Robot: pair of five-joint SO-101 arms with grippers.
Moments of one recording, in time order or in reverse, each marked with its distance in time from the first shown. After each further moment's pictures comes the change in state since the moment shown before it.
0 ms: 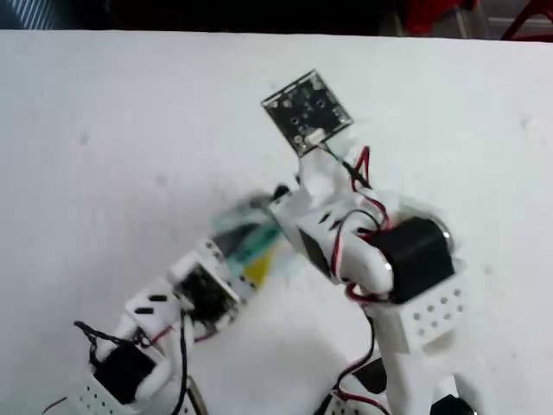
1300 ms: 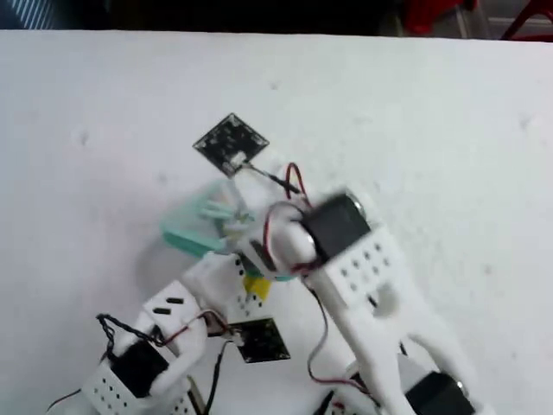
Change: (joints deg) left arm 3.9 -1.1 9.4 0.8 -32.3; right arm -8.5 10.5 11.8 2.5 0.1
